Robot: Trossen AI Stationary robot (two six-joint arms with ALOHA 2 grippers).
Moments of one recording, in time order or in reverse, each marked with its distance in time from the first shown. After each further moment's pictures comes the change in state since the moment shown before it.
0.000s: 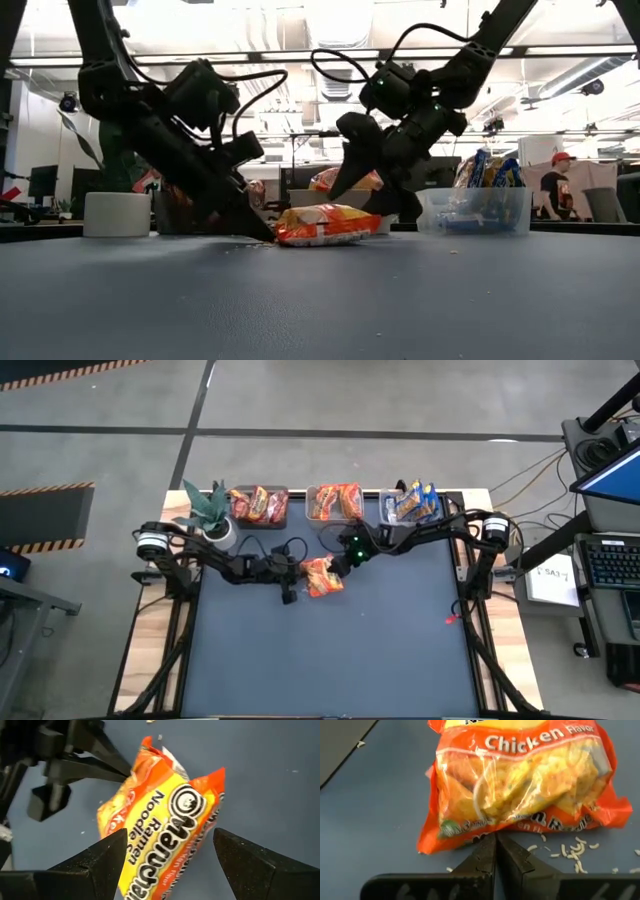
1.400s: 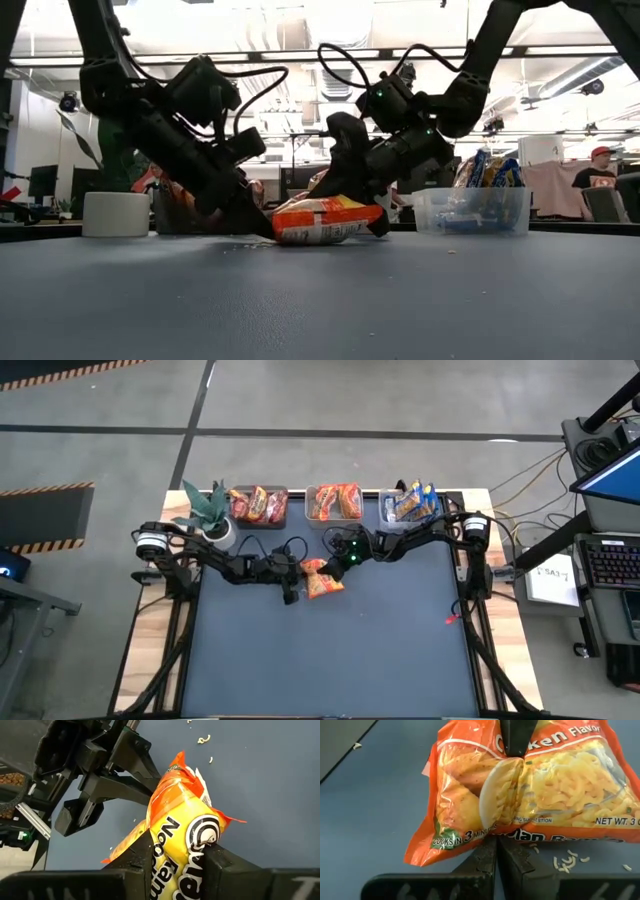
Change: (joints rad) left arm 0.000 -0.012 0.012 0.008 0.008 -0.036; right arm 0.020 0.151 -0.030 0.417 -0.109 0.010
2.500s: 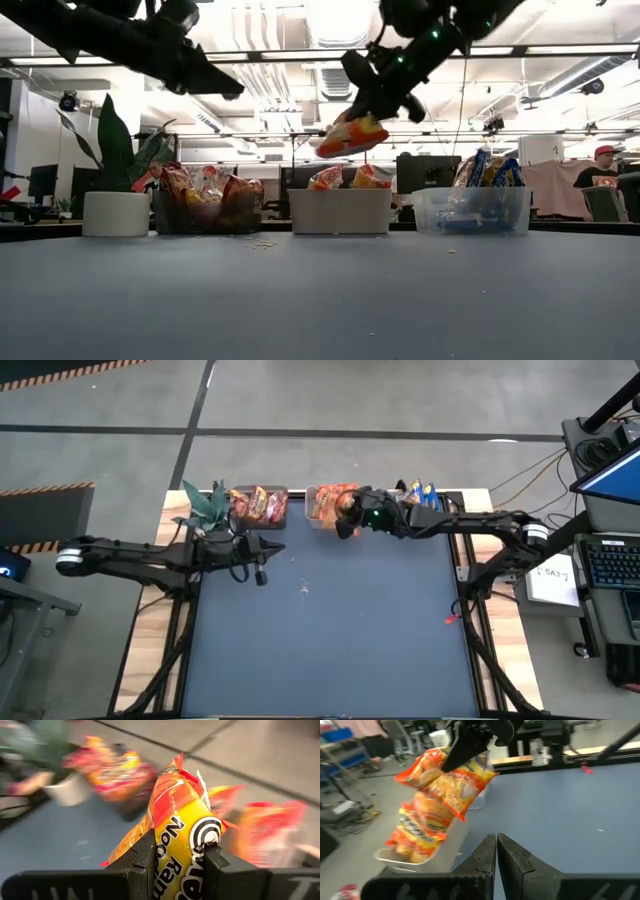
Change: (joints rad) left arm 0.000 -0.813 -0.048 -0.360 -0.104 0.198; right arm -0.048 -0.446 0.151 -0.533 0.742 -0.280
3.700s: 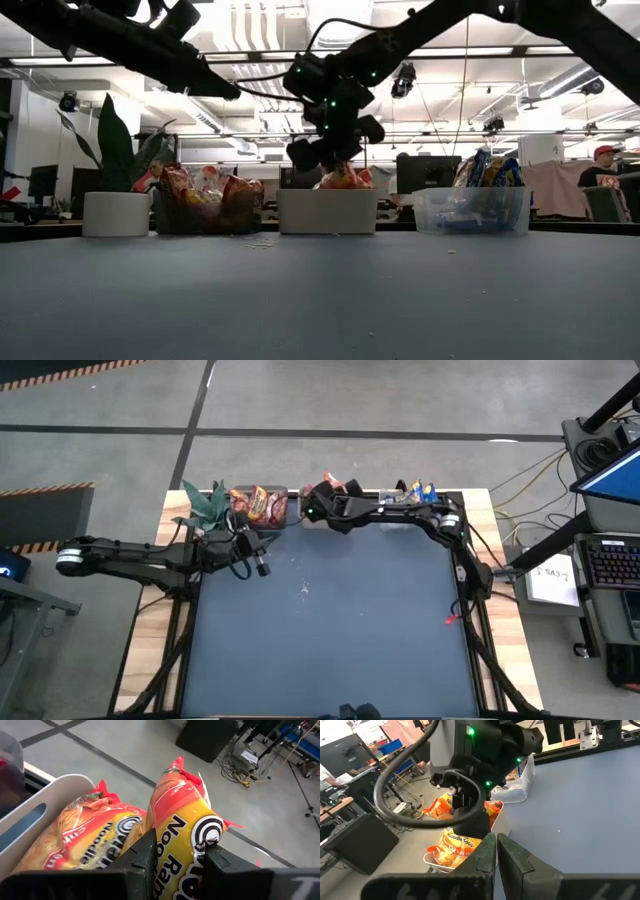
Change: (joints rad) left arm 0.000 -0.001 0.001 0.019 -0.213 0.146; right arm -0.014 0.650 0.684 -0.434 0.609 -0.036
